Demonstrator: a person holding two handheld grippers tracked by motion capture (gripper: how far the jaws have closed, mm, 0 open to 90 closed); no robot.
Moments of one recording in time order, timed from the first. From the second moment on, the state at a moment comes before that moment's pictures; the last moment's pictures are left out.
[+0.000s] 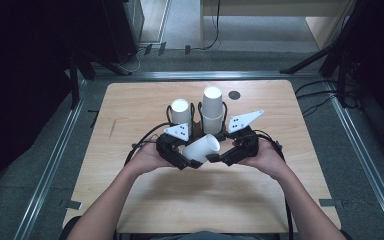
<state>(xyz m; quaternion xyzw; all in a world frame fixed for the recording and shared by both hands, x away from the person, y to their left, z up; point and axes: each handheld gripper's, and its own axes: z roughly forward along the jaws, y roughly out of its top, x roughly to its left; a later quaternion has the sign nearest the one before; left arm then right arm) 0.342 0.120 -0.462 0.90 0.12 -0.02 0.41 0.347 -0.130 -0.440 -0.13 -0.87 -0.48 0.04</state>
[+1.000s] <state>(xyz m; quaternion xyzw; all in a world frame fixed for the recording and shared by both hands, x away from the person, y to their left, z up) 0.355 0.117 -0.460 0.95 0.09 -0.03 0.30 0.349 -0.122 -0.458 -0.12 -0.90 -0.43 0.02</state>
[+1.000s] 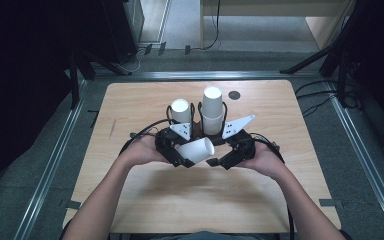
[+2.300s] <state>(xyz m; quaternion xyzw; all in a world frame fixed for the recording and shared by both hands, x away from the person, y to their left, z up) 0.345 0.106 -0.471 0.94 0.09 -0.02 0.34 0.345 -0.113 -0.462 -0.08 -0.91 -0.40 0.03</state>
